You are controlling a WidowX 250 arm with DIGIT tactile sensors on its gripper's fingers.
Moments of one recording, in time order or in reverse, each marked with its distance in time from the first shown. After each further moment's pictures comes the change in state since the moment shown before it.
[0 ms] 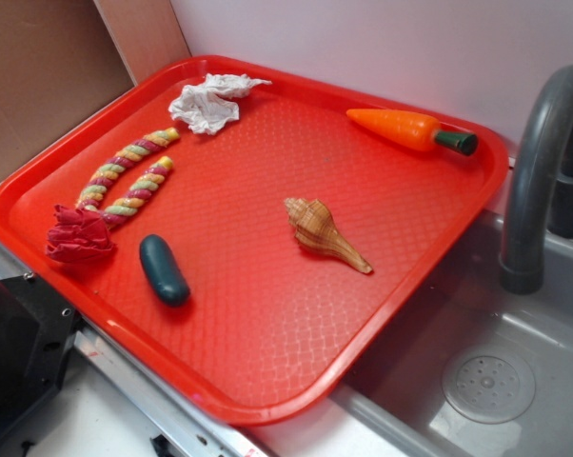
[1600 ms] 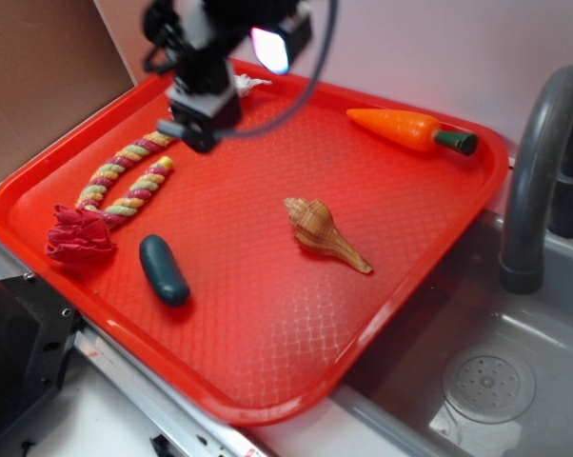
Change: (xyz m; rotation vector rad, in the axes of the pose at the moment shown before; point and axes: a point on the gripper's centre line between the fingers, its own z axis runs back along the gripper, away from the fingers) arm 0.103 -0.102 -0.132 0.114 0.255 -1.522
